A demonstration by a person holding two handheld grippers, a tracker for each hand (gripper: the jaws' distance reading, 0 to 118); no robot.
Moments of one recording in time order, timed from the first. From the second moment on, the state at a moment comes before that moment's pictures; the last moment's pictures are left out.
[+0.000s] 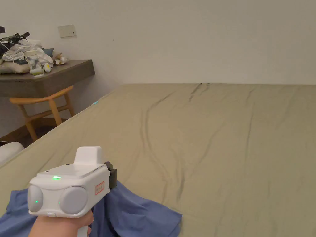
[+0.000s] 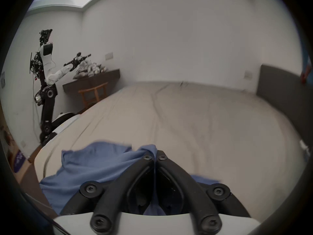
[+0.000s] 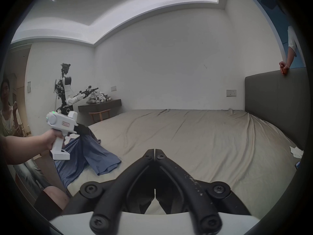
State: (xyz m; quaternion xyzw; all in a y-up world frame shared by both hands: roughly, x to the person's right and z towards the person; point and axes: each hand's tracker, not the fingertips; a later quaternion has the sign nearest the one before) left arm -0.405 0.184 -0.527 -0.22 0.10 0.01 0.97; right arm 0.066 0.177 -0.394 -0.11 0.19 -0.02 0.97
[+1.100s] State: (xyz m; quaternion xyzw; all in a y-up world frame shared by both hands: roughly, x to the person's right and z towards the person) left arm 0.203 0.109 -0.583 -0.34 -0.36 -0.09 0.86; right arm 0.274 0.177 -0.338 -0.04 -0.21 -0.09 0.97
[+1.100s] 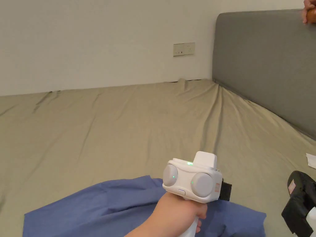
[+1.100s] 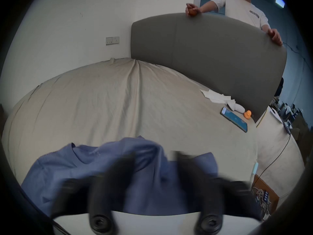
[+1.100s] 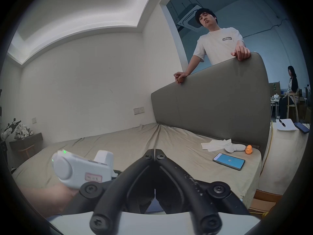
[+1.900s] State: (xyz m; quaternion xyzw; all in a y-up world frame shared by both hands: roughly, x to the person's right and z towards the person) left arm -0.271 0.162 -0.393 -0.24 -0.01 0.01 0.97; right arm 0.147 0.155 -0.395 -0.10 0.02 0.01 0.99
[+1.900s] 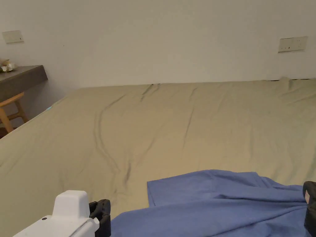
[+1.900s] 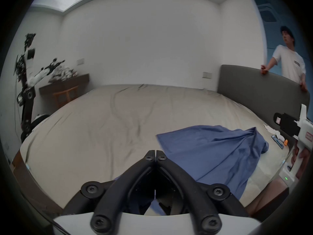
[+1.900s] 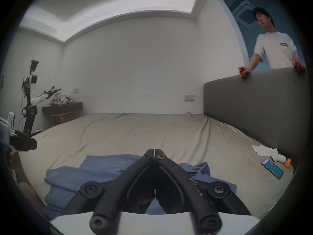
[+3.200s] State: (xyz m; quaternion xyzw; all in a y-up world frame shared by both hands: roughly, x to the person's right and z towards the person) left arm -0.295 0.137 -0.459 -0.32 0.00 0.03 0.95; right arm 0.265 0.197 -0.454 -0.21 -0.03 -0.05 0.98
